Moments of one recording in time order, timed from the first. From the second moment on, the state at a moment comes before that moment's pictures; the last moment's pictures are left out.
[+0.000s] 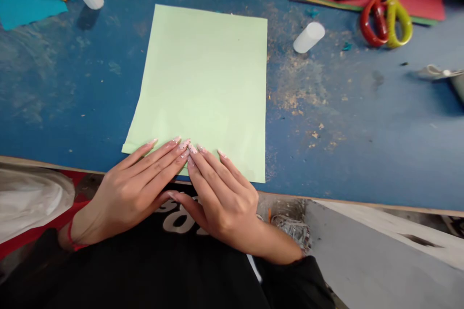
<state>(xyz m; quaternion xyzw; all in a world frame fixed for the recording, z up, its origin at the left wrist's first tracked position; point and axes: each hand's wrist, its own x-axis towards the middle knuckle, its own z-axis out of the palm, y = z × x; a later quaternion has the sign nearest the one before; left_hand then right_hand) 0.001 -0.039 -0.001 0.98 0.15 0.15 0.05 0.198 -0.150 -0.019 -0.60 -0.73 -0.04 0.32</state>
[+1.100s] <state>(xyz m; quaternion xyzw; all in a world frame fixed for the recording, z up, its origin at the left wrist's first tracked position) -0.070 -0.001 -0.003 0.97 0.22 0.12 -0.02 0.249 -0.168 -0.024 -0.56 -0.78 -0.08 0.27</state>
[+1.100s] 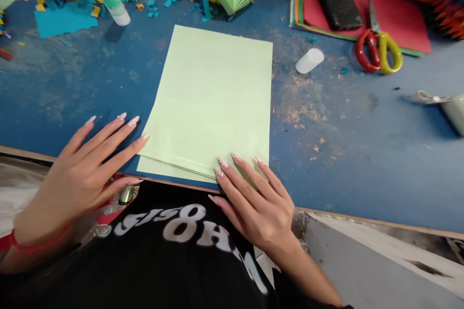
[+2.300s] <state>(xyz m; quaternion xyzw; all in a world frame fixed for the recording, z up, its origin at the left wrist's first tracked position) 0.001 -0.050 0.010 0.74 0.37 0.38 0.42 0.193 -0.129 0.000 -0.50 -0.77 0.06 0.40</state>
